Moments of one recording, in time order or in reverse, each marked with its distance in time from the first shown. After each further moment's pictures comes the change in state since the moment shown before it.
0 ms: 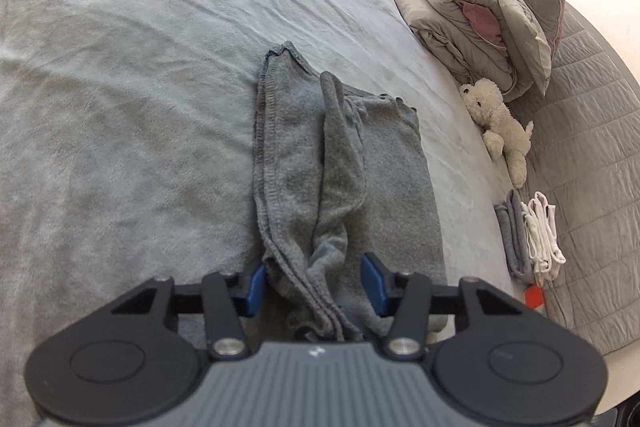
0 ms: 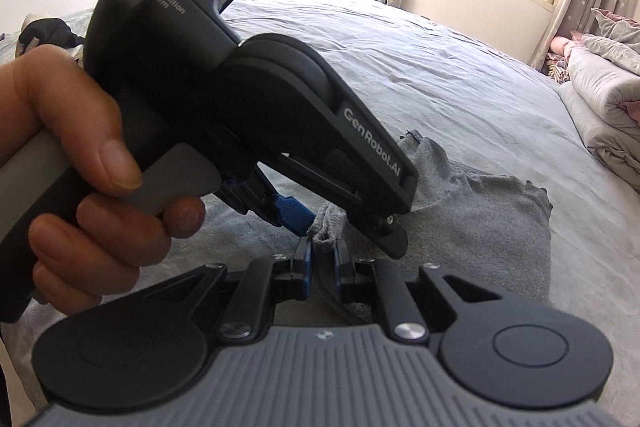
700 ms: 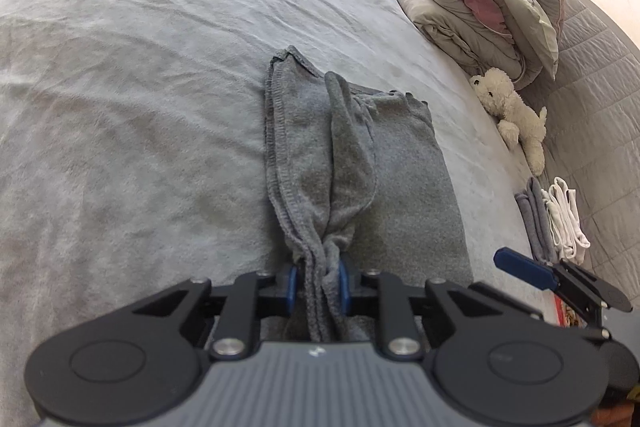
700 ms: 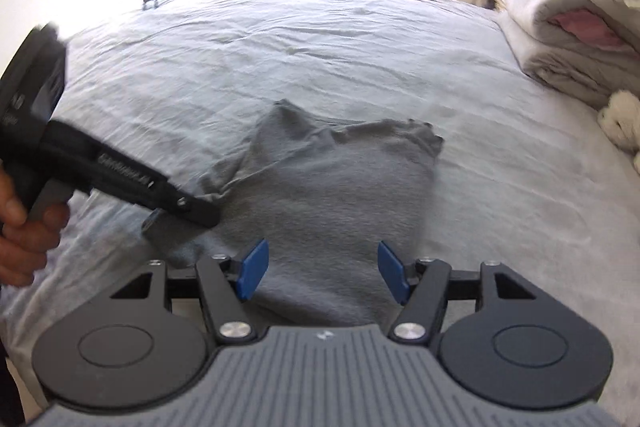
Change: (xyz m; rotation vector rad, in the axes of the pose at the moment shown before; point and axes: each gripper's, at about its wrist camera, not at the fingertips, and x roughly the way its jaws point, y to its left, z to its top) left arm -0.004 -0.002 -0.004 0.064 -0.024 0.055; right arm -0.031 -0.132 -0.024 0.370 0.092 -0.061
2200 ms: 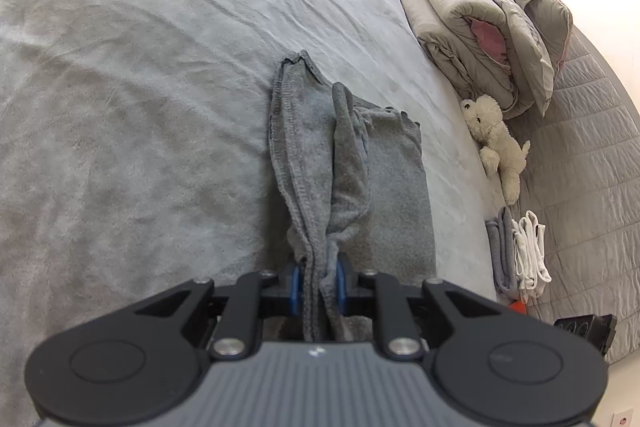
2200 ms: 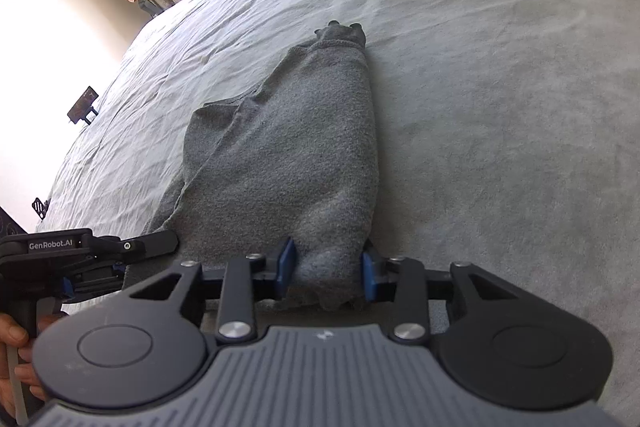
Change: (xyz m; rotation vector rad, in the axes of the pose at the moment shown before) left arm -0.007 0.012 0.009 -0.143 0.023 -0.091; right arm 0.016 -0.036 -0.028 0.493 0.086 0.118
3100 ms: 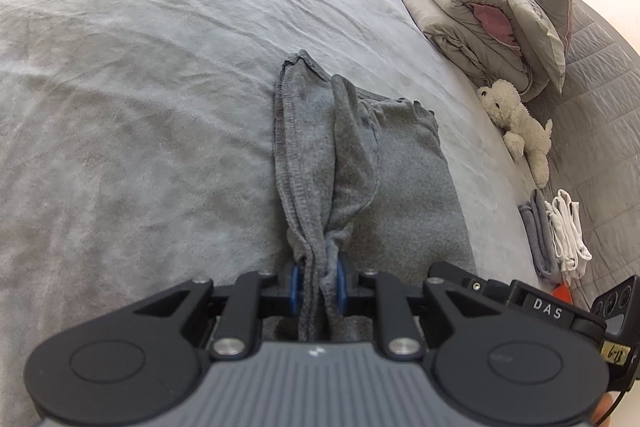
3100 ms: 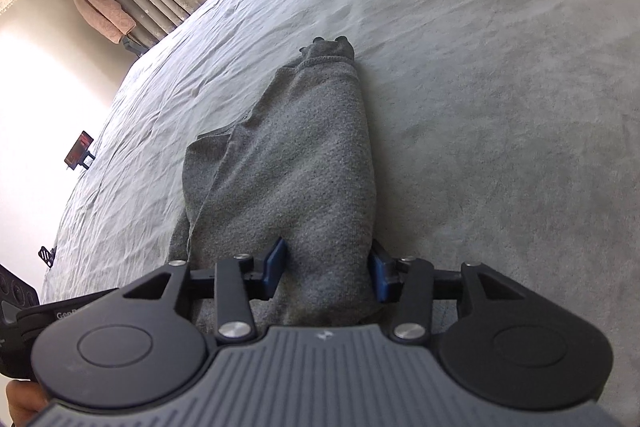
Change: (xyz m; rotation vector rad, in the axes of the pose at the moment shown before) left arm 0.005 -0.008 -0.012 0.106 -0.047 0.103; right arm 0.009 -0.002 -0.001 0.150 -0.061 0.018
